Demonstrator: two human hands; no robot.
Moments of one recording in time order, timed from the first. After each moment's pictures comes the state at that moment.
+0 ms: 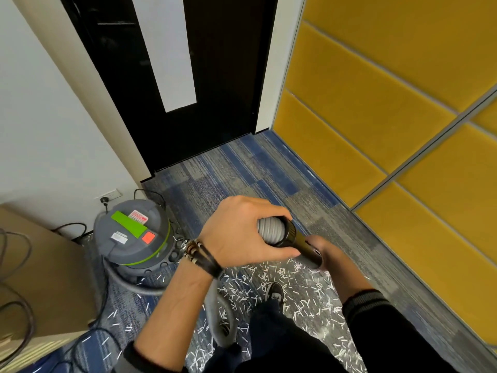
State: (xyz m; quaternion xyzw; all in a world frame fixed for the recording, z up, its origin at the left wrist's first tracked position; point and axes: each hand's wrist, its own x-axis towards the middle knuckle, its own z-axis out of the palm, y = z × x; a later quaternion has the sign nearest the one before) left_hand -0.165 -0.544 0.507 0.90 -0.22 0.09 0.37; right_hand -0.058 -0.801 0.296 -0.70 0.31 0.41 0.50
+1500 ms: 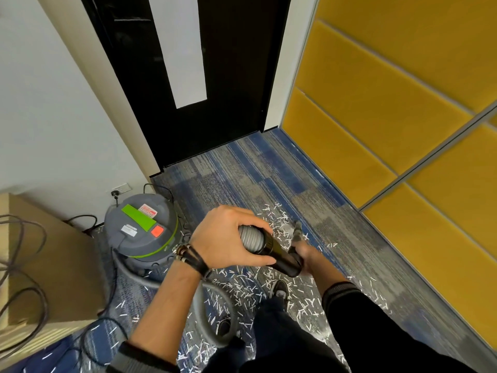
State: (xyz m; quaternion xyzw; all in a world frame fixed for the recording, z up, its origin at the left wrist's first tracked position) left_hand -0.183 -0.505 0.461 0.90 -0.16 0.01 0.41; right_hand -0.083 -0.750 0.256 -0.67 0.37 0.42 0.49
